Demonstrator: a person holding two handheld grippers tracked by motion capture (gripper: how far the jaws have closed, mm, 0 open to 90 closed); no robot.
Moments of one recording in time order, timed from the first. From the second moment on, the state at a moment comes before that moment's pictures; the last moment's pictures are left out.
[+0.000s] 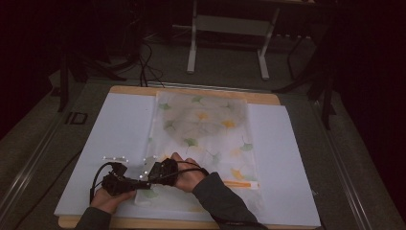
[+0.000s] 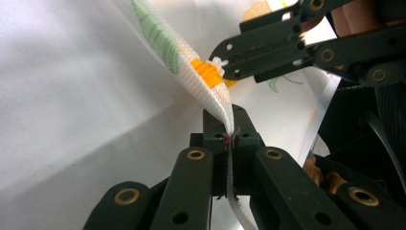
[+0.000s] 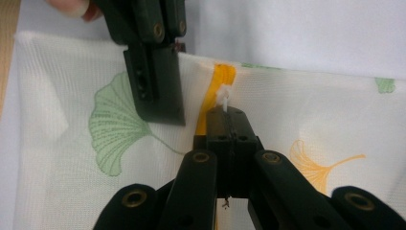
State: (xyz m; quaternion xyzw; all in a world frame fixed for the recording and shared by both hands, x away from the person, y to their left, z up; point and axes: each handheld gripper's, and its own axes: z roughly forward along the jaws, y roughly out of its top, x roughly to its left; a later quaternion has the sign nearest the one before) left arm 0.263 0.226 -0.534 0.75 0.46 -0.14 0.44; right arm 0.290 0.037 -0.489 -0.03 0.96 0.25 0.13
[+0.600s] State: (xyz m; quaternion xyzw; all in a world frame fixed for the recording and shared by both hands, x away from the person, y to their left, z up) left arm 0.262 0.225 -0.534 0.76 0.45 -0.13 0.45; right arm 0.287 0.033 -0.490 -0.04 0.96 0.24 0.14
